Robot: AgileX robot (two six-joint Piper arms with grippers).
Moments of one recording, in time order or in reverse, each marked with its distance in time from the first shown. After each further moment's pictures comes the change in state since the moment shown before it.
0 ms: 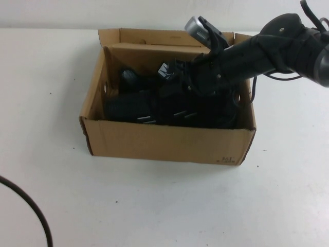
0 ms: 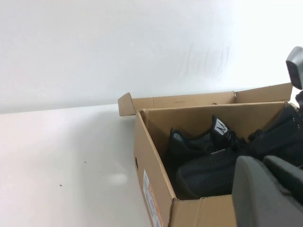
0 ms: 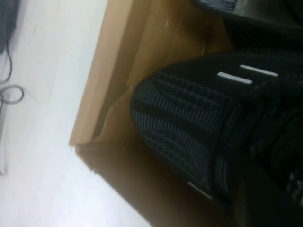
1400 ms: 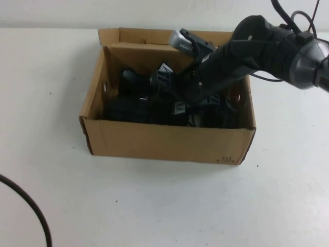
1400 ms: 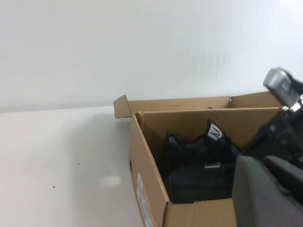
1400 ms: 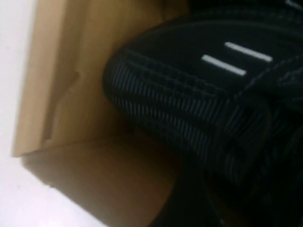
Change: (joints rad) right arm 0.094 0.024 -0.068 -0.317 -0.011 0.370; left arm 0.000 0.000 0.000 -0.029 -0.001 0.000
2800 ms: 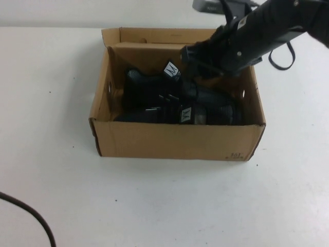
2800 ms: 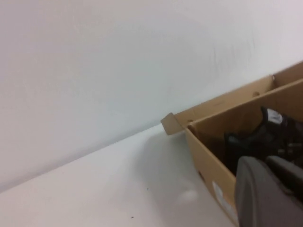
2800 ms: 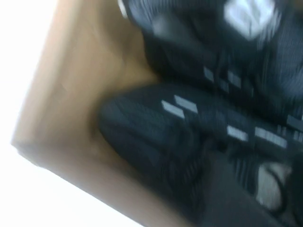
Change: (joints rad) right arm -0.031 -0.188 0.000 -0.302 0.058 -0.024; left arm 0.000 0.000 0.000 0.012 -0.067 0.359
